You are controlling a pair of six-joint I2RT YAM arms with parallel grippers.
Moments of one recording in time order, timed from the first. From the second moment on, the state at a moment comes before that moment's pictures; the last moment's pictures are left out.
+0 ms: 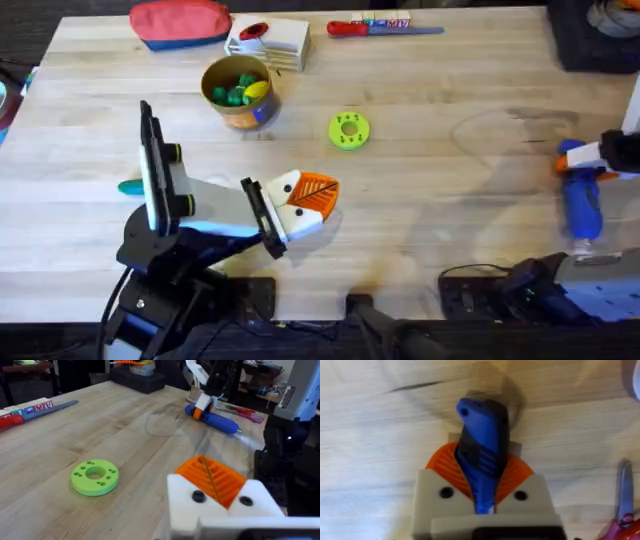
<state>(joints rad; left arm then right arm) -0.37 0.01 0.01 -0.06 0.76 -0.11 -0.80 1.76 1.15 -0.93 -0.07 -0.66</state>
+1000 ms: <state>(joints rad) -0.37 0.01 0.01 -0.06 0.76 -0.11 -0.58 1.19 1.24 -0.85 -0.22 -0.37</state>
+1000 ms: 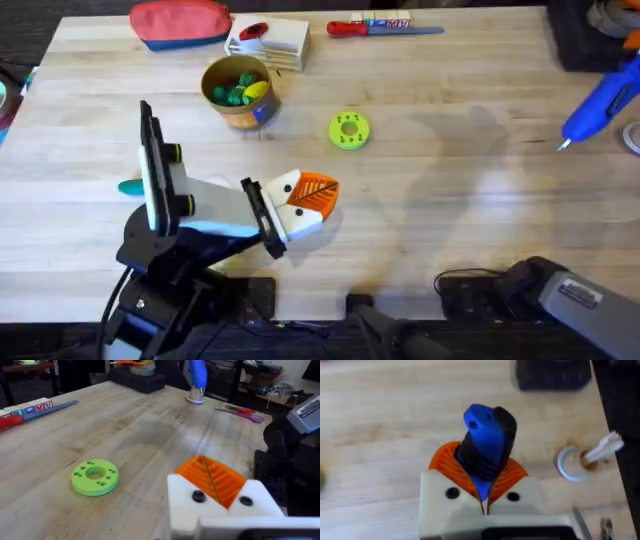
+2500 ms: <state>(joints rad) -0.37 0.01 0.01 -0.06 0.76 -0.11 0.85 1.05 0.69 0.56 -0.48 -0.02</state>
